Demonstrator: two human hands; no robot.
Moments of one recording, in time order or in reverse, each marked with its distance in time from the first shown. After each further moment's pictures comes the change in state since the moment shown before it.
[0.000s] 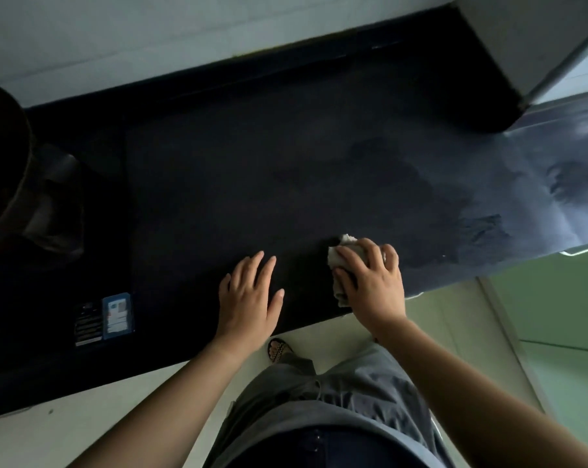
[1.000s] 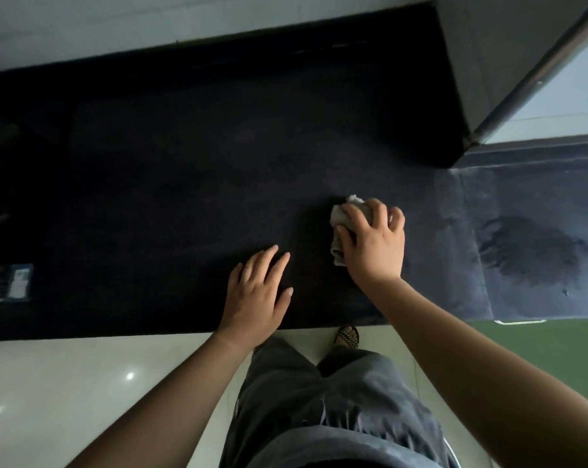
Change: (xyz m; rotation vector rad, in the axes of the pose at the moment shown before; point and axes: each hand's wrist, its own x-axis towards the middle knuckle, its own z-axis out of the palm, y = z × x) left_hand 0.078 0.202 0.047 0.070 -0.029 -0.117; right_hand 0.125 0.179 -0.056 0.067 -0.066 -0.077
